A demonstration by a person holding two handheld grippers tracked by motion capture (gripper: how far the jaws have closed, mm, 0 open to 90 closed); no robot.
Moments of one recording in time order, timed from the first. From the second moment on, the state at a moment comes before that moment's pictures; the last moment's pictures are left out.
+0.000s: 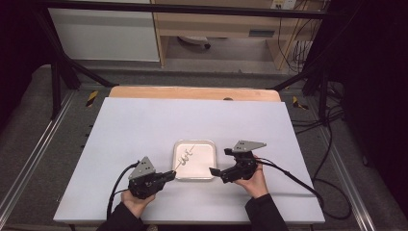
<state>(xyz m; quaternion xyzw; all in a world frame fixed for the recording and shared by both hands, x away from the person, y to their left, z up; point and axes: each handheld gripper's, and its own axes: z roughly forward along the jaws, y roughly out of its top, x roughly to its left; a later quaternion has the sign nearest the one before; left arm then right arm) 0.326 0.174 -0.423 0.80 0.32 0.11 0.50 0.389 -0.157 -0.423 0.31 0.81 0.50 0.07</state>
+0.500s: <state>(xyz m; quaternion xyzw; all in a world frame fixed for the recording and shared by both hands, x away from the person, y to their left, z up) 0.336 0.174 -0.413 0.81 0.32 0.10 0.48 0.381 -0.200 -0.438 0.32 0.82 0.46 0.10</state>
